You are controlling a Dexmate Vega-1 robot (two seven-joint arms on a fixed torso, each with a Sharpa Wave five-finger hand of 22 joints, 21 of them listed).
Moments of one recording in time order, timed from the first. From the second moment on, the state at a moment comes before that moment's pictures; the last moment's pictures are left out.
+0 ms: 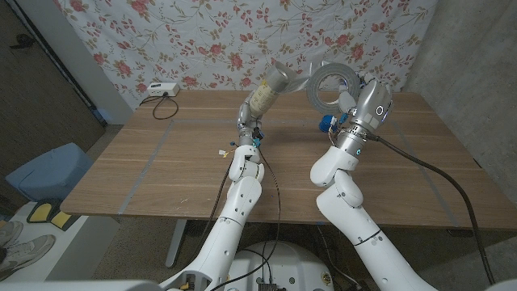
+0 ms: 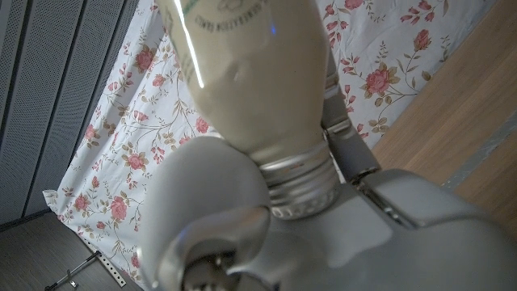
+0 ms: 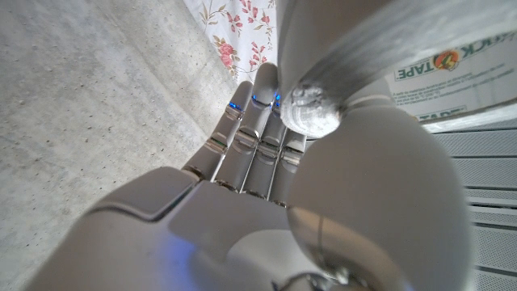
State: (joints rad) left arm 0.98 -0.17 0.25 -1.49 -0.83 -0.32 0.08; left_hand 1.13 0.13 0.60 -0.12 0.24 0.60 0.18 0.68 0.59 1.06 -0.03 0.43 0.83 1.18 -0.02 0.36 0.52 0.96 -0.14 1.13 0.17; right arm -1.09 -0.19 -0.46 -1.96 -0.81 -0.49 -1.06; right_hand 1.05 -0.11 0.19 -0.16 0.22 1.02 0.01 0.34 0.41 1.00 -0.02 0.71 0.38 1.00 -0.13 0.78 1.18 0.47 -0.02 0.87 0.18
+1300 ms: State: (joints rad) left arm 0.89 0.08 0.25 -1.59 -0.95 0.19 -0.06; left_hand 1.12 0.13 0.62 -0.14 0.25 0.59 0.17 0.75 0.64 1.07 -0.03 0.44 0.86 1.23 -0.07 0.39 0.52 1.00 -0.16 1.12 0.17; right arm -0.90 -0.30 -0.52 -1.70 -0.74 -0.33 -0.97; right_hand 1.03 -0.09 0.18 -0.13 0.22 0.99 -0.02 0.33 0.41 0.98 -0.05 0.67 0.42 1.00 -0.14 0.74 1.18 0.46 -0.05 0.91 0.19
